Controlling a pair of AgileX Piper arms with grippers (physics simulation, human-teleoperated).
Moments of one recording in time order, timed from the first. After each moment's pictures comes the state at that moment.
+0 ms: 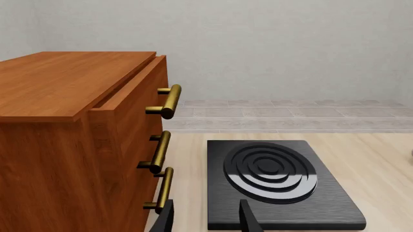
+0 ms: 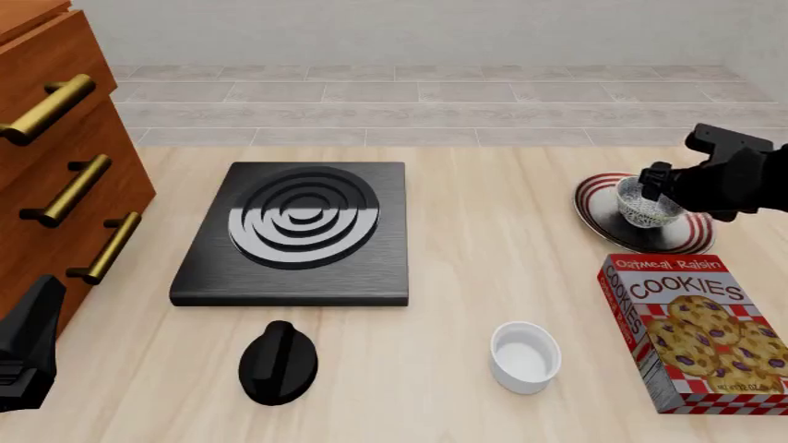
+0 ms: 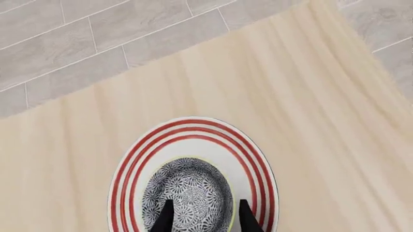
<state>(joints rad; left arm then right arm) 0.00 0.00 0.00 0.00 0.00 -0.26 1.97 -1.15 -0.02 0.15</state>
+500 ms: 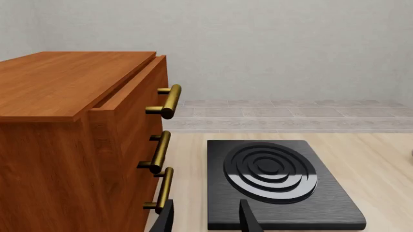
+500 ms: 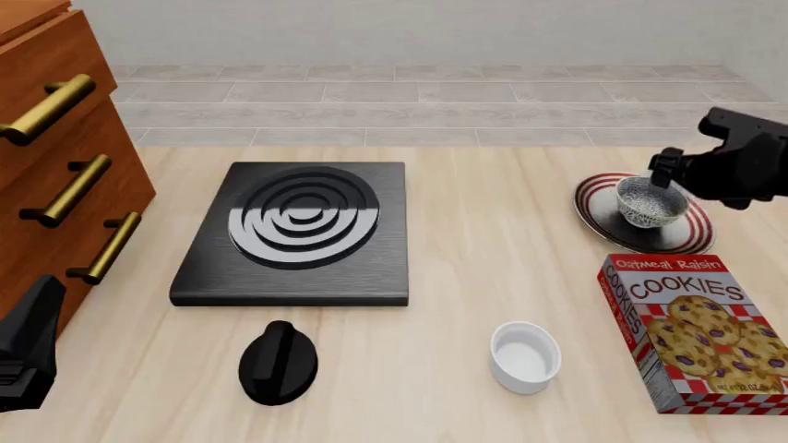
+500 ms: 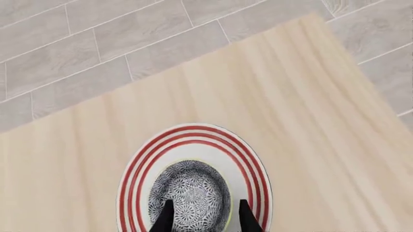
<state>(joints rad) 0.00 0.00 0.00 0.00 0.00 -0.27 1.90 -1.14 0.01 0.15</state>
